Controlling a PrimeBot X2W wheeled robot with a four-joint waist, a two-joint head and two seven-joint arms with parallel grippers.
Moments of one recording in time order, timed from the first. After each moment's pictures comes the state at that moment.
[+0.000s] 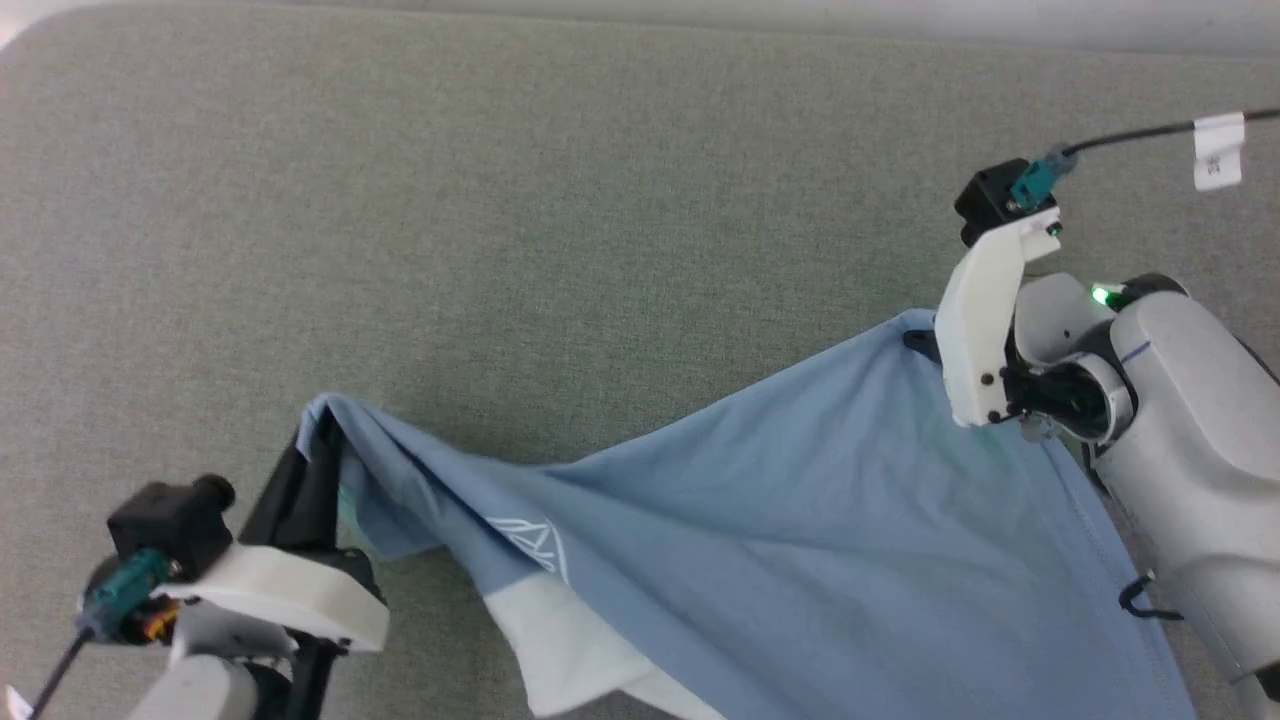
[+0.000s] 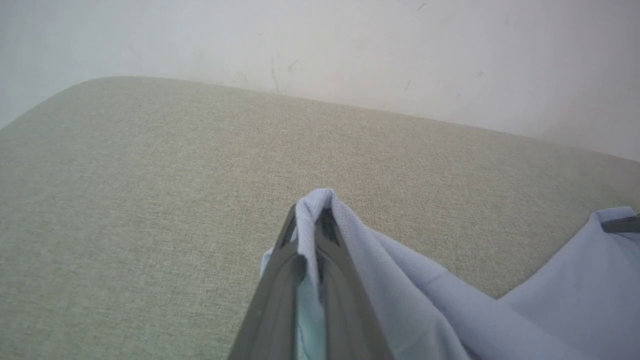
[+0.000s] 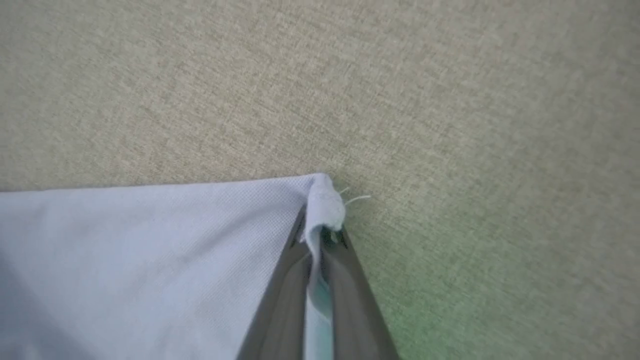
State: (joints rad) left arm -0.07 0.50 -0.34 -0.11 -0.67 0.27 -0.16; right arm -0.79 -0.30 0.48 0.60 0.65 0.13 0.81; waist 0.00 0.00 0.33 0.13
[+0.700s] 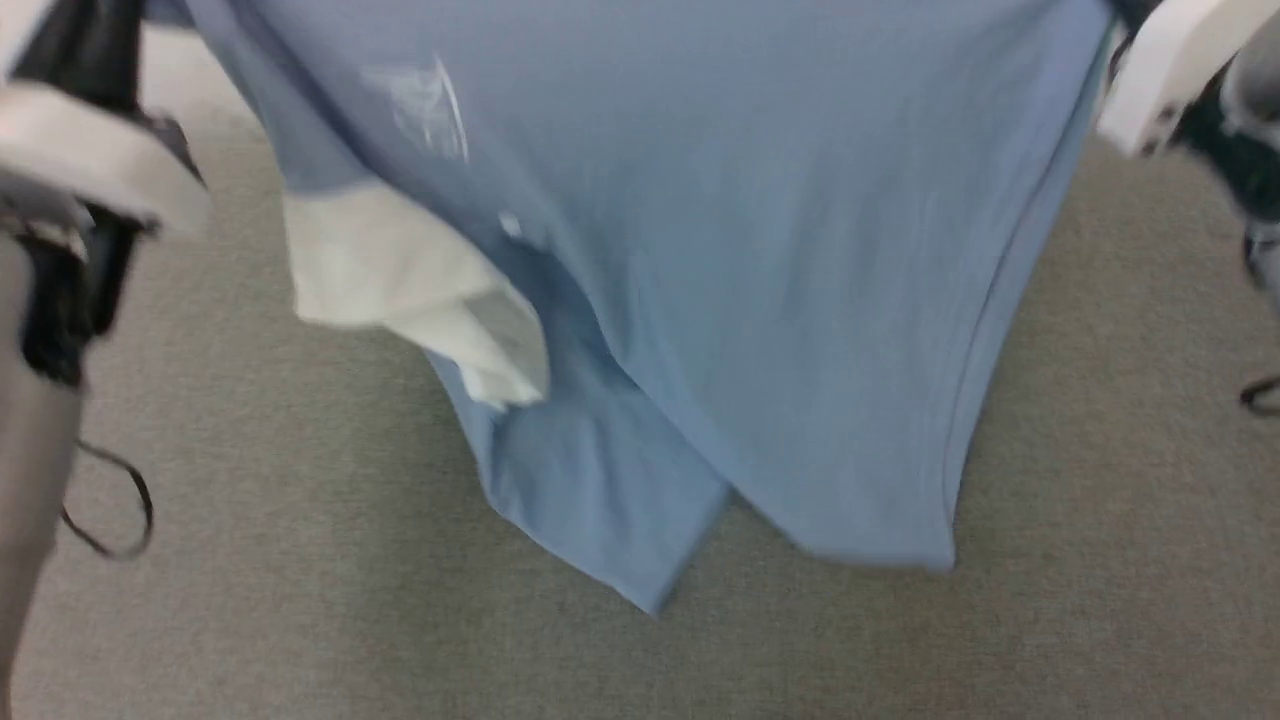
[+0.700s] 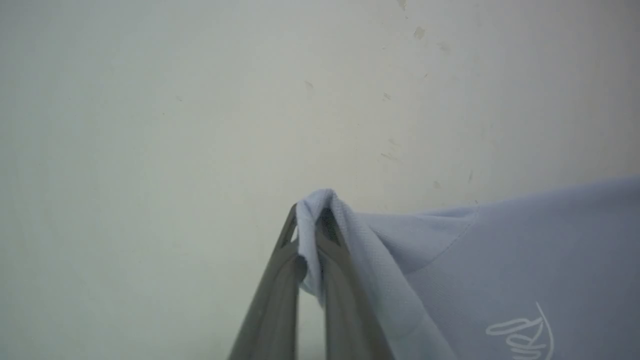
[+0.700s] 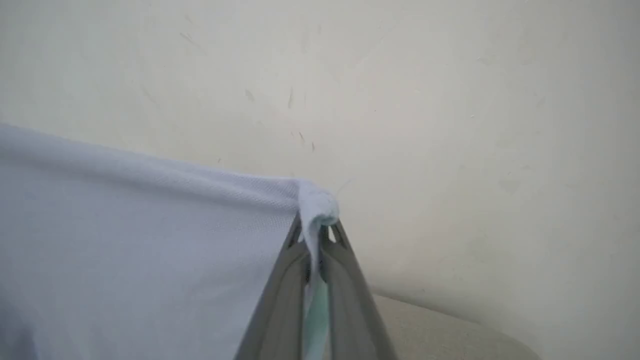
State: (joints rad) left arm -0.77 0.62 -0.33 0.19 -0.60 0.07 -0.04; right arm -1.01 -0.38 0.33 0.59 0.55 0.13 0.30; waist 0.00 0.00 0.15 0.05
